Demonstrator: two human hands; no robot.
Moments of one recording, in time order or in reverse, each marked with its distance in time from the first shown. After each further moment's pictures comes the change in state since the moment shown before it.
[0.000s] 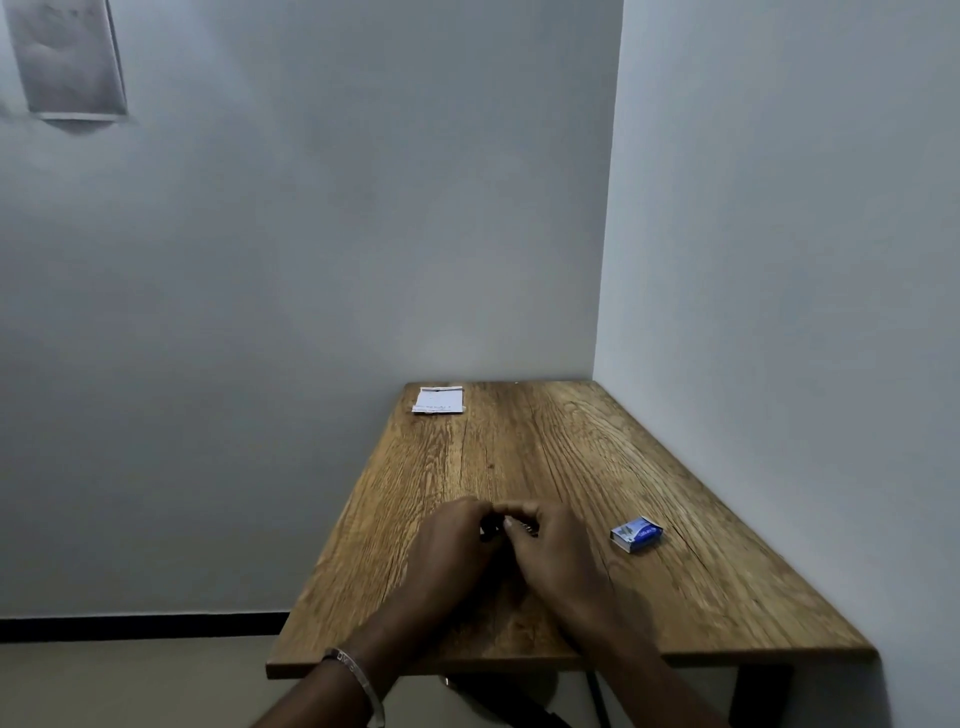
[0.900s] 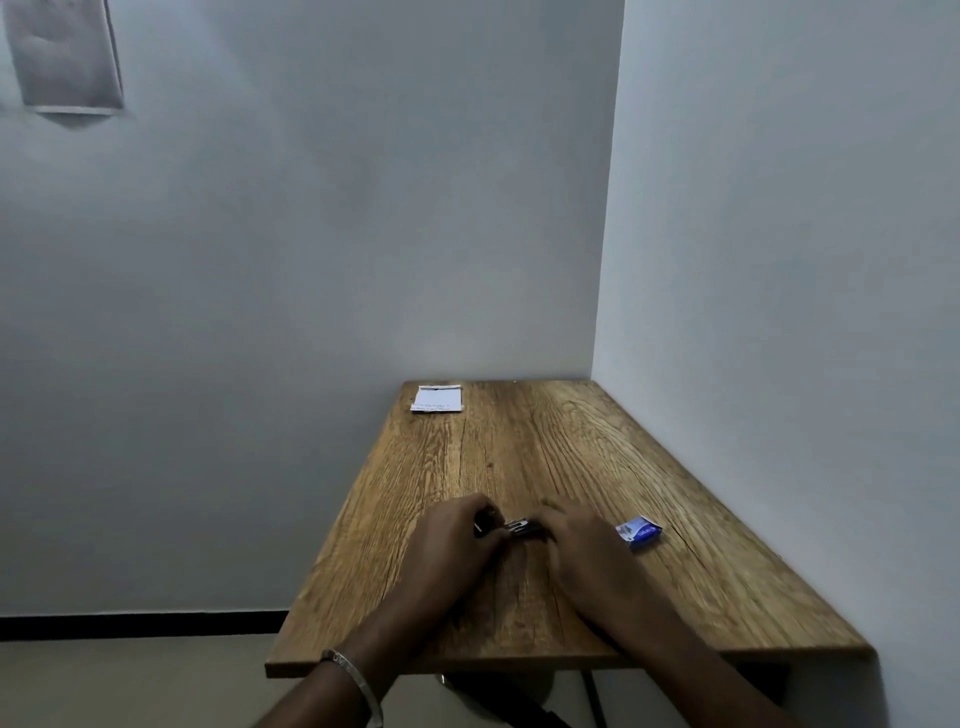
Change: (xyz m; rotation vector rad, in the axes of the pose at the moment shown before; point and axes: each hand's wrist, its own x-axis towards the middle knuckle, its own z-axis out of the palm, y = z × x) left_hand -0.001 -0.003 0.000 -0.056 -0.016 -0.079; right_hand 0.004 0.030 -0.029 -0.615 -0.088 -0.264
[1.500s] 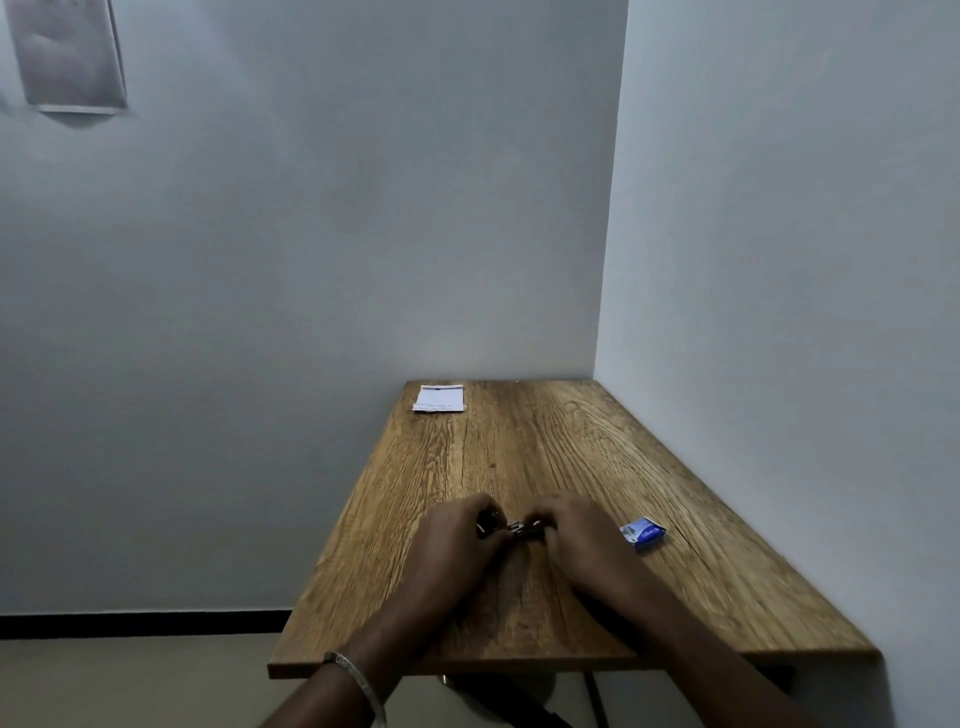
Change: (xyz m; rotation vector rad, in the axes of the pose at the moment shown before) left_hand 0.000 -0.001 0.001 -0.017 -0.010 -0.006; right_hand 0.018 -0.006 -0.008 0.103 -0.078 0.078
